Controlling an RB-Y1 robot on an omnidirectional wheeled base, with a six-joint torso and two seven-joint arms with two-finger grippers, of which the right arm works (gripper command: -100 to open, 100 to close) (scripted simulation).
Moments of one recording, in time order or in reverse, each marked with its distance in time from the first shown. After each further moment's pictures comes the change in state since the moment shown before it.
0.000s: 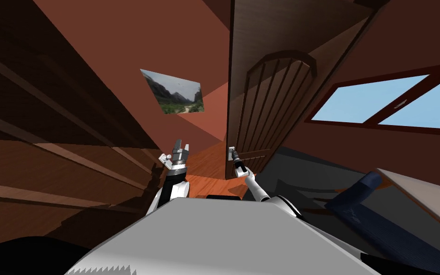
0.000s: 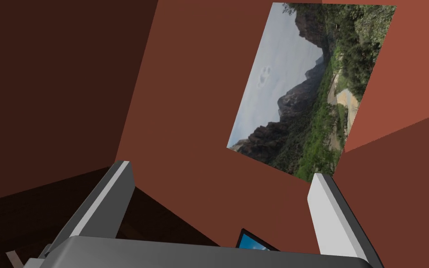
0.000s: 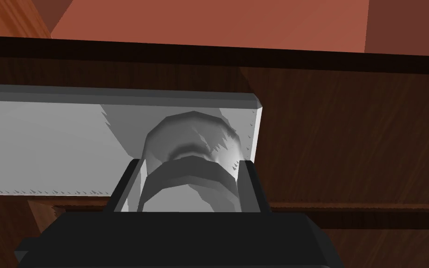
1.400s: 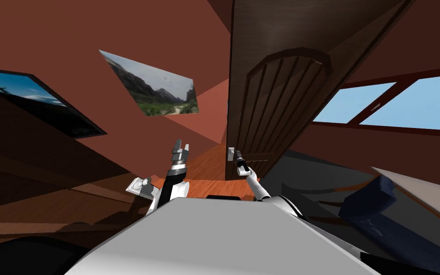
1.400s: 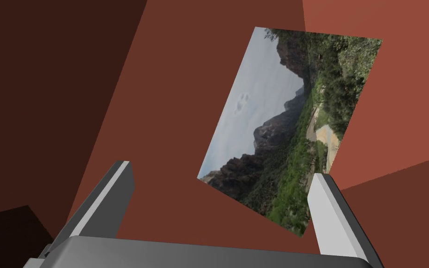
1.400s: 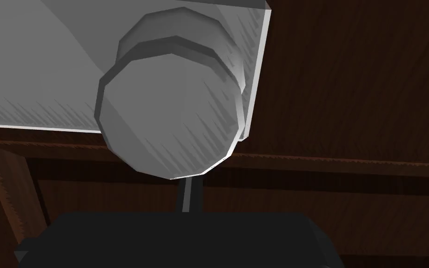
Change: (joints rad) arm -0.015 0.001 -0.112 0.026 -0.011 0.001 0.080
